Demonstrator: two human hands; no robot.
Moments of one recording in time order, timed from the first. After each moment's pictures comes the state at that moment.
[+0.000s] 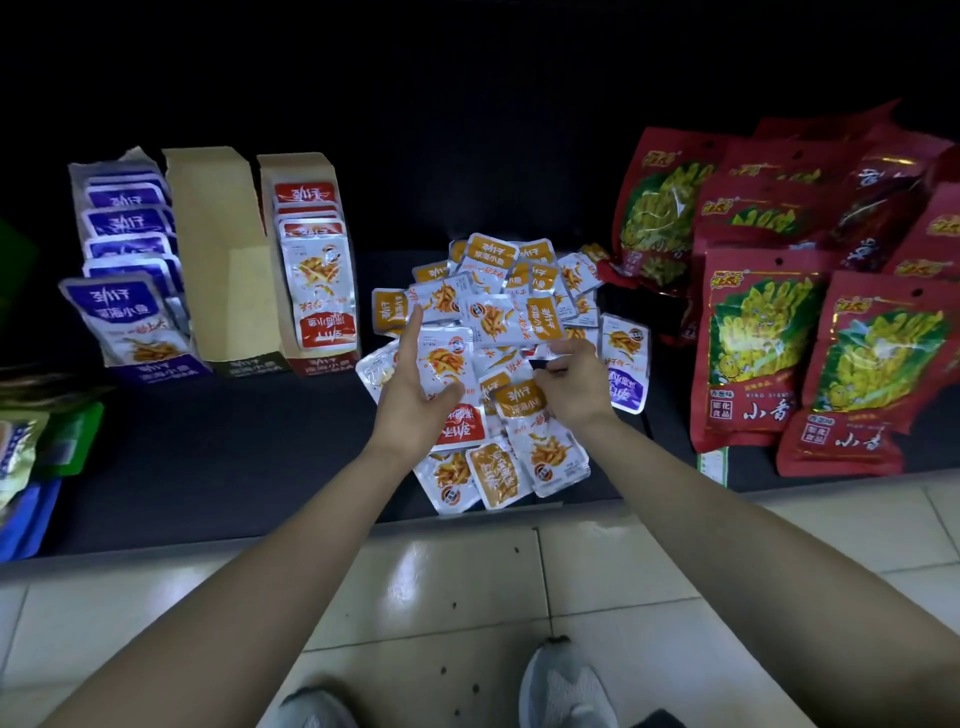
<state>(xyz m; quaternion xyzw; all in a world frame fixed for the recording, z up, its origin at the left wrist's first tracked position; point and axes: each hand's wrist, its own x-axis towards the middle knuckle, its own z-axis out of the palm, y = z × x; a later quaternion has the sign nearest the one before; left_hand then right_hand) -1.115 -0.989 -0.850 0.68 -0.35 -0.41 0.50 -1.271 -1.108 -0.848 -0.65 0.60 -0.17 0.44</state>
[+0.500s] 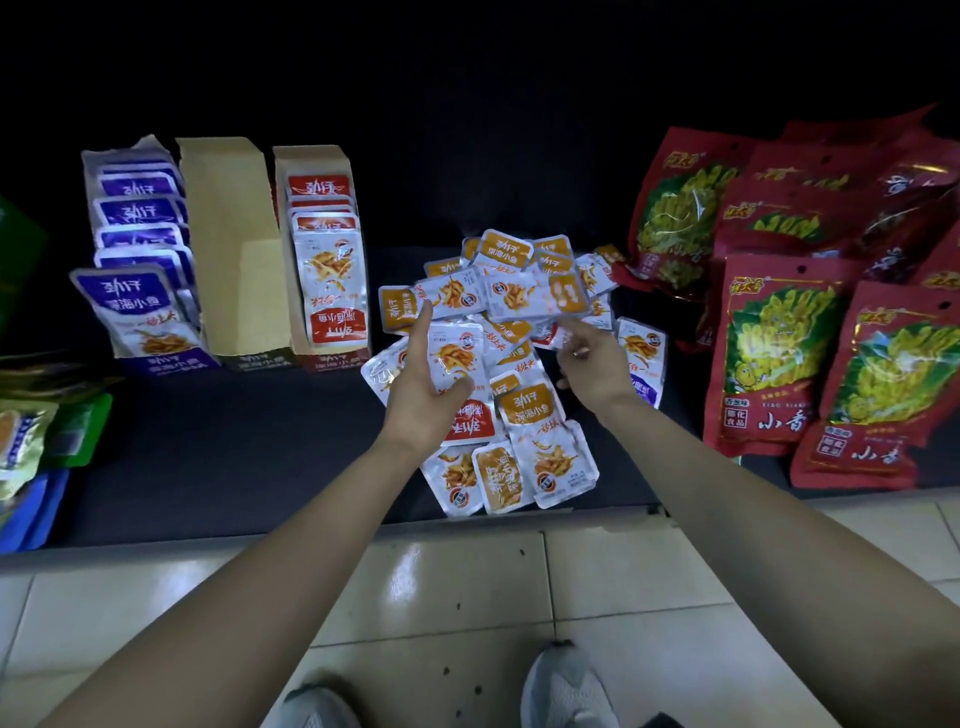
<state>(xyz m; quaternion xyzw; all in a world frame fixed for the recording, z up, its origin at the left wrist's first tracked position) -1.113 -0.995 -0.853 0.70 -0.34 -0.40 0.49 -1.273 -1.142 -0.864 -0.68 0.57 -0.15 0.43</state>
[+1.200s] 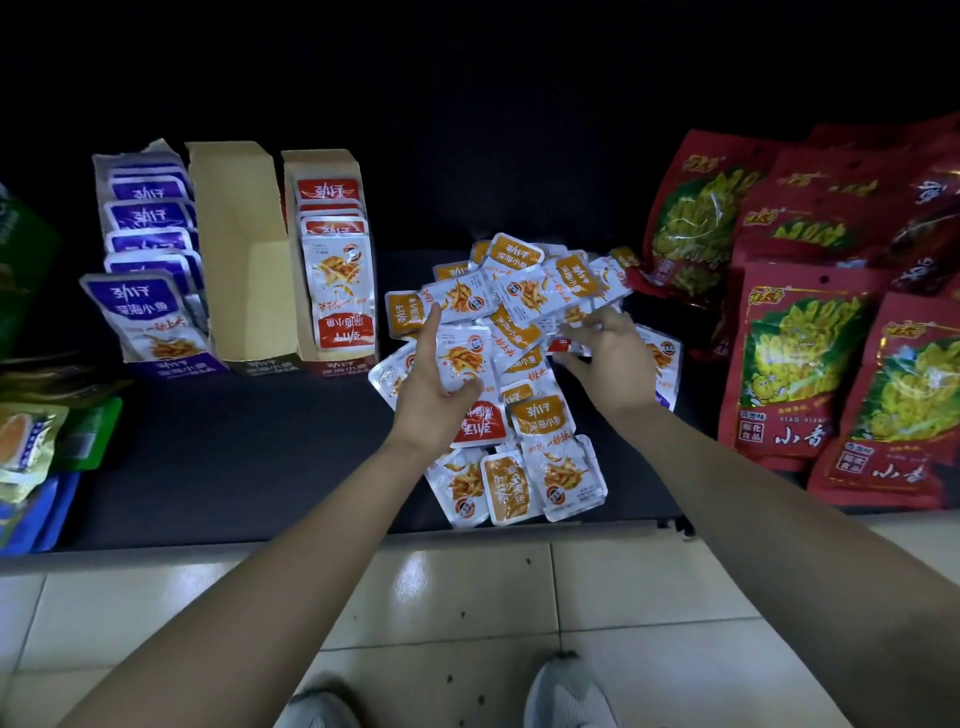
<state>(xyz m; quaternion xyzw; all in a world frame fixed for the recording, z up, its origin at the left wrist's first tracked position) -1.111 -1.004 -0.854 0.68 -0.32 -0.42 0.51 -1.279 -1.159 -0.869 -0.88 0.45 -0.13 0.11</state>
